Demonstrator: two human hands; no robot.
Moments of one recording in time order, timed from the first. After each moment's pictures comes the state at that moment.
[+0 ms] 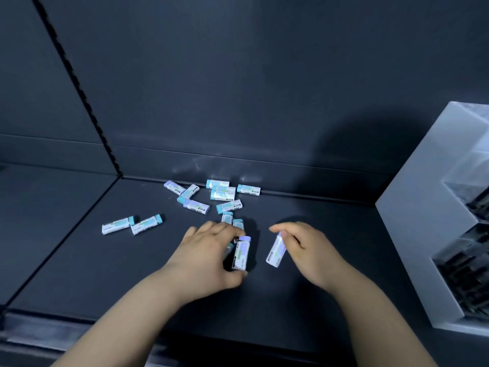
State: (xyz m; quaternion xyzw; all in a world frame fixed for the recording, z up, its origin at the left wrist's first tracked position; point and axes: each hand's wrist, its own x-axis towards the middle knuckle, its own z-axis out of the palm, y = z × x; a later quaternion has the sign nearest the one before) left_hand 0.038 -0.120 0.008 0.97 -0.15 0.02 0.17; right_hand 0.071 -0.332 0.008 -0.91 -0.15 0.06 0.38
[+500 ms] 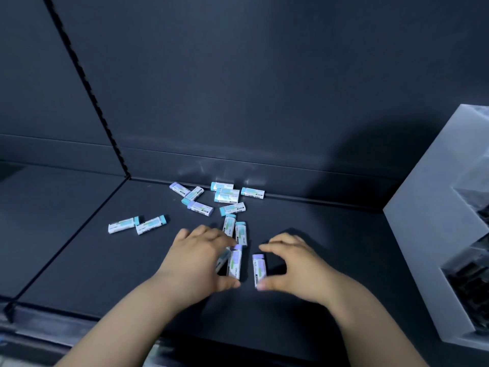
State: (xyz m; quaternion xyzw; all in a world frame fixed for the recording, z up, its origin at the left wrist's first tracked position) left_hand 0.031 -0.116 0.012 0.99 -0.11 0.00 0.08; right_hand 0.075 -0.326 -0.014 -0.93 -0.23 0.15 0.25
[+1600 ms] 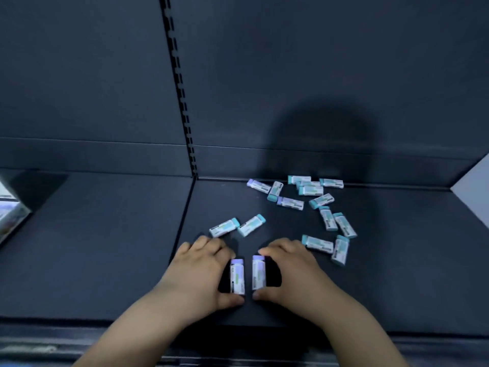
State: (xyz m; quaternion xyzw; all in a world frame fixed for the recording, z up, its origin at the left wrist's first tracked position) left_hand 0.009 0.106 -0.006 0.98 -0.19 -0.06 0.05; right_hand 0.018 -0.090 -0.016 -0.96 -0.18 0.08 0.21
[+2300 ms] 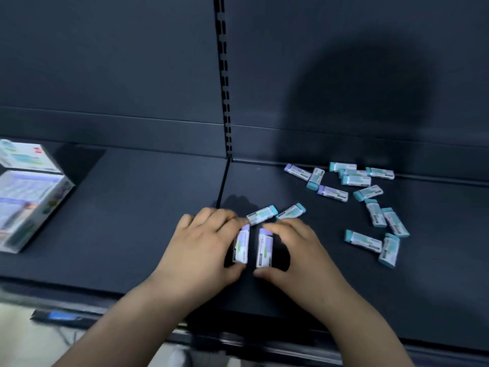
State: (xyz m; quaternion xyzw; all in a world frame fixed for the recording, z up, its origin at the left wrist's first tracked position) left_hand 0.003 0.147 0.021 0.98 -0.16 0.09 0.08; right_hand 0.020 -0.037 -0.007 -0.92 -0.20 0.04 0.33
